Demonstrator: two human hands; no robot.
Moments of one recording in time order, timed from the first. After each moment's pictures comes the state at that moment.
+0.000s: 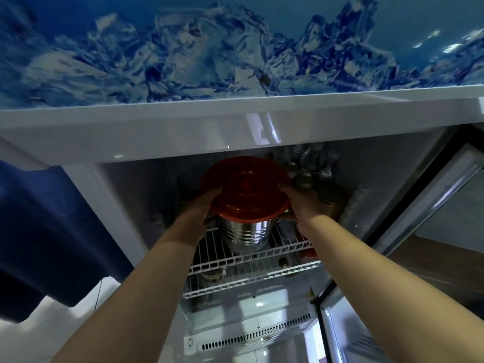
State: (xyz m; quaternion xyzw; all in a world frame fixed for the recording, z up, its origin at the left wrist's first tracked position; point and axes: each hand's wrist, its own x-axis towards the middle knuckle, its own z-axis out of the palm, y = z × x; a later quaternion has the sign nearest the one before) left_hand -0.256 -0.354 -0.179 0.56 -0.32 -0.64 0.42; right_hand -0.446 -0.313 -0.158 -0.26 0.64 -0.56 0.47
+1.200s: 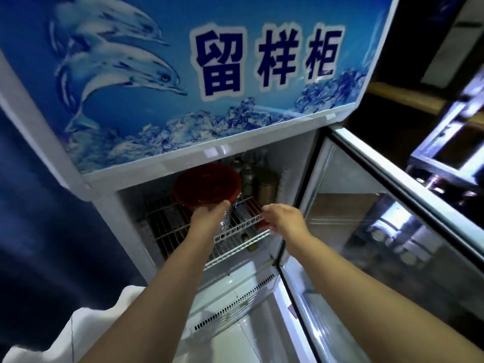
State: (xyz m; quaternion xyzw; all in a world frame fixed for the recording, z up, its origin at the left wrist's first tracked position) left_hand -0.277 -0.220 -0.091 0.55 -0.48 -0.60 0.33; right_hand -0.420 -0.140 -0.091 -0.19 0.69 -0.57 0.39
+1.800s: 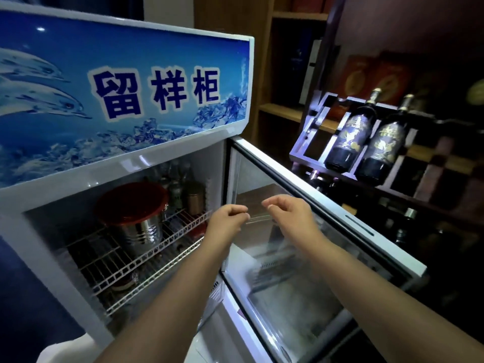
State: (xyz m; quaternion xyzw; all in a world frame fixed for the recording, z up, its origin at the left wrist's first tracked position) left_hand -0.370 -0.053 -0.034 0.34 -0.64 -0.65 0.23; right_hand -0.459 0.063 0.007 -0.34 0.82 -0.46 0.09
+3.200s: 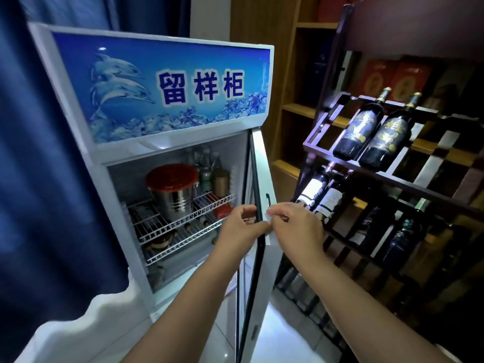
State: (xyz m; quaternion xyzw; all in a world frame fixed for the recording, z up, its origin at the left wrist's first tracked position) left_hand -0.253 0.090 0.000 0.34 -0.66 -0.62 0.27; right_hand -0.342 0.168 0.013 -0.39 0.83 -0.40 -0.02
